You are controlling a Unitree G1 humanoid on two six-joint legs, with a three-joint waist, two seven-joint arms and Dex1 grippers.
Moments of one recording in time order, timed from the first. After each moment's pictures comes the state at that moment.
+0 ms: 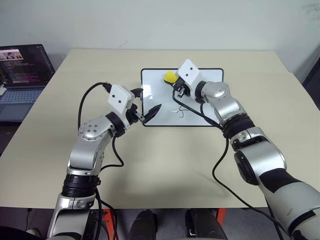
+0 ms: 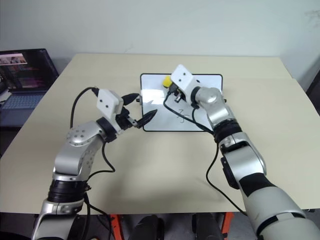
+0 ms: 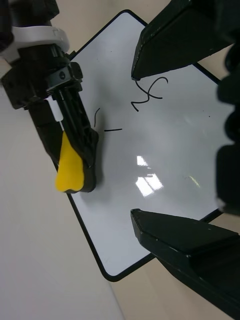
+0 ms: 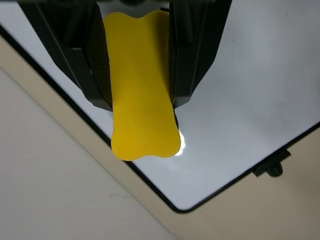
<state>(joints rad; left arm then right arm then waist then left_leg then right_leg) -0.48 0.45 0.03 -0.11 -0.25 0.32 -0.62 -1.21 -0.19 0.18 0.98 -0.16 -0.05 0.55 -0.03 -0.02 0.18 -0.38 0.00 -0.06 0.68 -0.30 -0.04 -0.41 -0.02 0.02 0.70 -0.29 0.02</state>
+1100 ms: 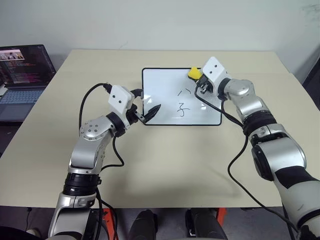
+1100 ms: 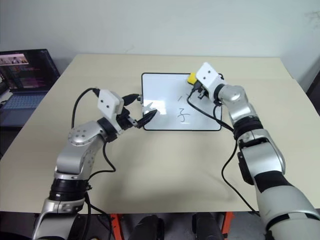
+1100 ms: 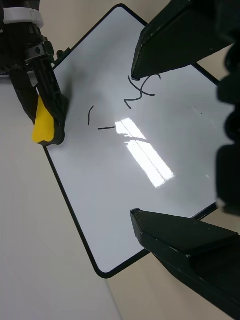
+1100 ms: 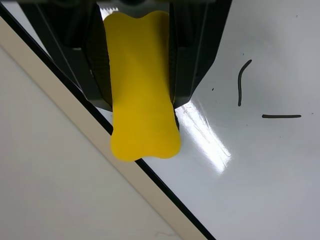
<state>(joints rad) -0.49 0.45 0.02 -0.07 -0.25 0.30 -0.62 -1.20 -0.36 0.17 1.05 -0.17 -0.14 0.54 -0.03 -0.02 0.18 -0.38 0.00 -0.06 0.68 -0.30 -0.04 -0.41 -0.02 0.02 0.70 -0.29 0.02</state>
